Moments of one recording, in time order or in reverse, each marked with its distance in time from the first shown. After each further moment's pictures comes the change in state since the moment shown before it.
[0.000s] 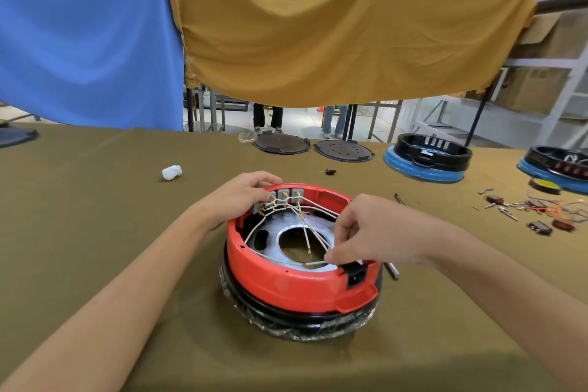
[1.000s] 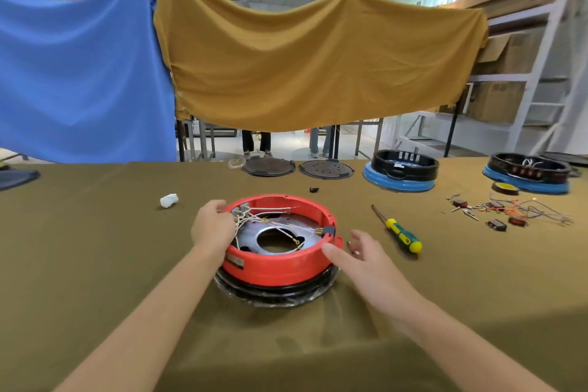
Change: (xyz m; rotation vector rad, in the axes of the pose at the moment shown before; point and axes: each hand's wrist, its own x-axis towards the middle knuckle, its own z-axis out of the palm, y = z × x) left_hand -0.031 0.004 0.022 -0.213 0.649 -0.322; right_hand -0.043 0.029 0.068 0.687 0.374 0.207
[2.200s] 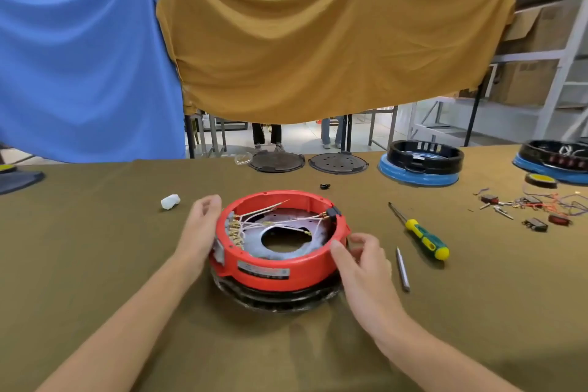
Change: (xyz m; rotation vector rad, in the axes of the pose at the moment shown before) left_hand 0.026 -0.017 -0.009 -0.253 -0.144 0.038; right_hand 0.043 0.017 0.039 0.196 0.260 -0.079
